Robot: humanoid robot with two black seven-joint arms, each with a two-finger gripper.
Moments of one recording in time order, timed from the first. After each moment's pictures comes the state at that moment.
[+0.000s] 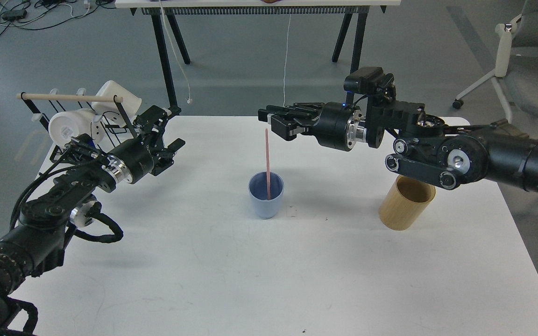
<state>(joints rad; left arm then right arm) -0.71 0.24 -0.63 -0.44 0.72 -0.49 -0.49 1.32 -0.26 -0.29 0.93 -1.10 -0.18 0.49</state>
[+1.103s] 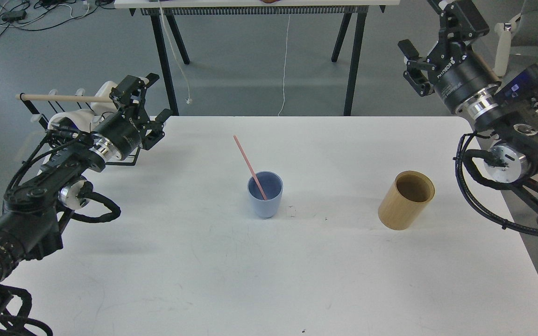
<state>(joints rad) -0.77 0.29 -0.65 -0.45 0.46 -0.49 -0.49 0.78 -0.62 0.57 1.15 -0.18 0.20 0.49</state>
